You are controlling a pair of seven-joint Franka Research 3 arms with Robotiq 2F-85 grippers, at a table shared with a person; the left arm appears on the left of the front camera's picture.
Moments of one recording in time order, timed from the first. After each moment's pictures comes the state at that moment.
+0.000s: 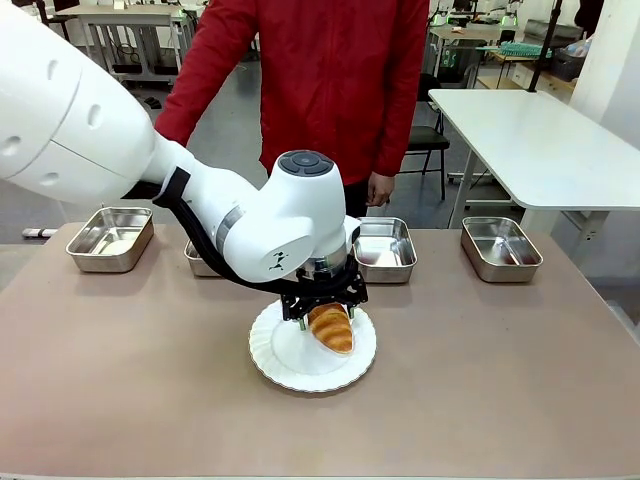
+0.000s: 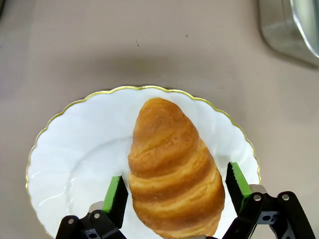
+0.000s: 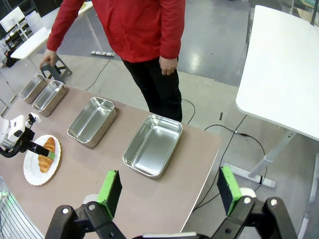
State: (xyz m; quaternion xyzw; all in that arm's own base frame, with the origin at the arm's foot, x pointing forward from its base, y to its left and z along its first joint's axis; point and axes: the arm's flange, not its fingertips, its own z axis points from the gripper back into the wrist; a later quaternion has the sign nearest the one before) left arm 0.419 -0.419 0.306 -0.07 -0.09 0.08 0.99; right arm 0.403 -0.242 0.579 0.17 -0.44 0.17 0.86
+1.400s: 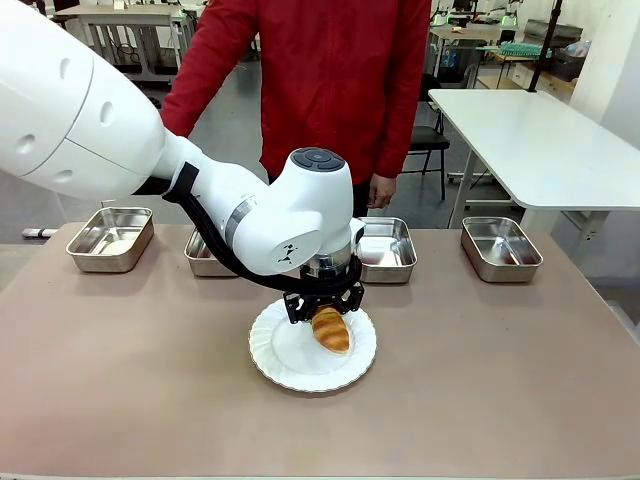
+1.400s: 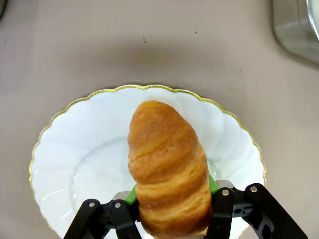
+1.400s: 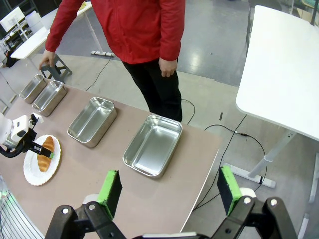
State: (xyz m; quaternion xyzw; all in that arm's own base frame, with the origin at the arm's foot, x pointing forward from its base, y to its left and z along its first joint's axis) left arm 0.425 -0.424 0.306 -0.04 -0.07 0.08 0.99; right arm 0.403 -0.242 0.579 0.17 -0.44 0.17 0.86
